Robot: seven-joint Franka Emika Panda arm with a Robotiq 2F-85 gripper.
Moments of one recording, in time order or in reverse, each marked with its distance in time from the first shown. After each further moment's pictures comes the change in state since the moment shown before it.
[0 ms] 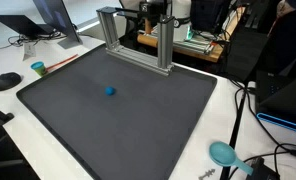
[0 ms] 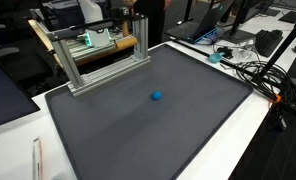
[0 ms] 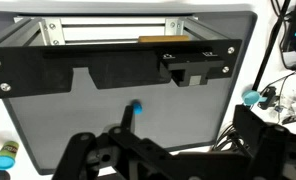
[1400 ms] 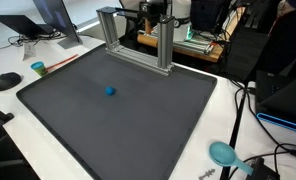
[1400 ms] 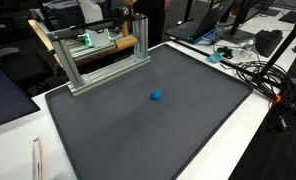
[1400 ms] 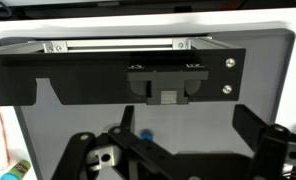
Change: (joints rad) arm 0.000 0.202 0.356 -0.001 -0.049 0.052 0.308
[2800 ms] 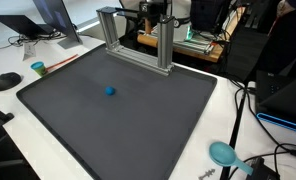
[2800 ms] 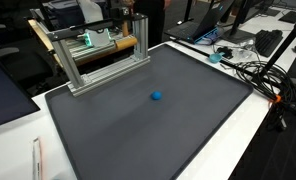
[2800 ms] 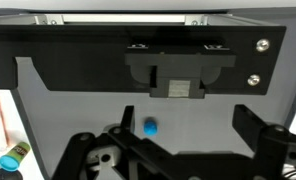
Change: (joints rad) arm 0.005 0.026 0.014 -0.123 -0.044 0.237 0.008
